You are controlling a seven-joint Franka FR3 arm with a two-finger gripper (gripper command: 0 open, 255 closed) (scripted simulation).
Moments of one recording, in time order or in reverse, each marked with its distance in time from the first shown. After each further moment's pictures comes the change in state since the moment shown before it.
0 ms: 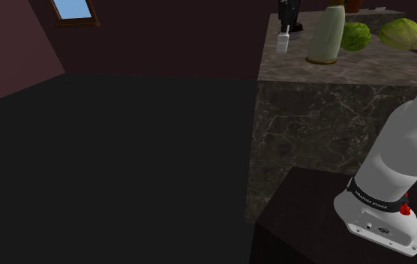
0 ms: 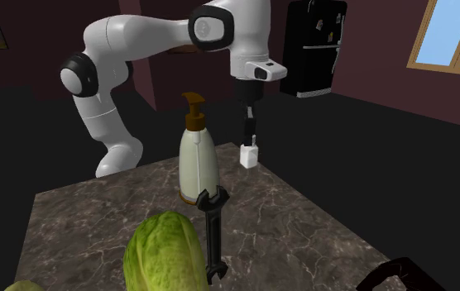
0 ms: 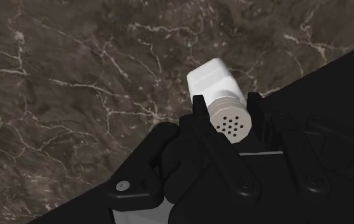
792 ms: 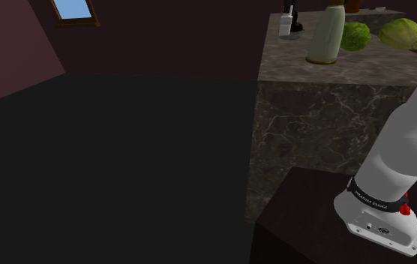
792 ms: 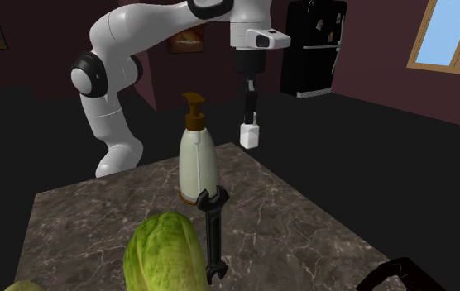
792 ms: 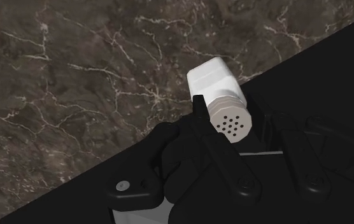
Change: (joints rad) arm -0.003 0.091 -0.015 0.266 0.030 -0.180 -0.023
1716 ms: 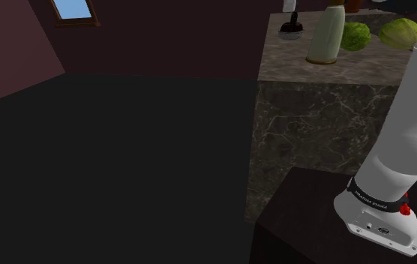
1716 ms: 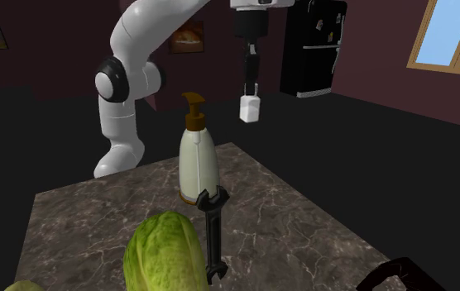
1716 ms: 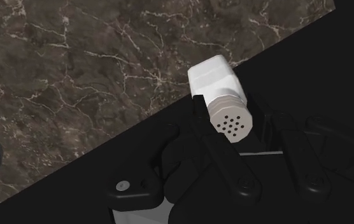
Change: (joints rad) arm -0.068 0.241 -0.056 0.522 0.113 -0.301 -0.065
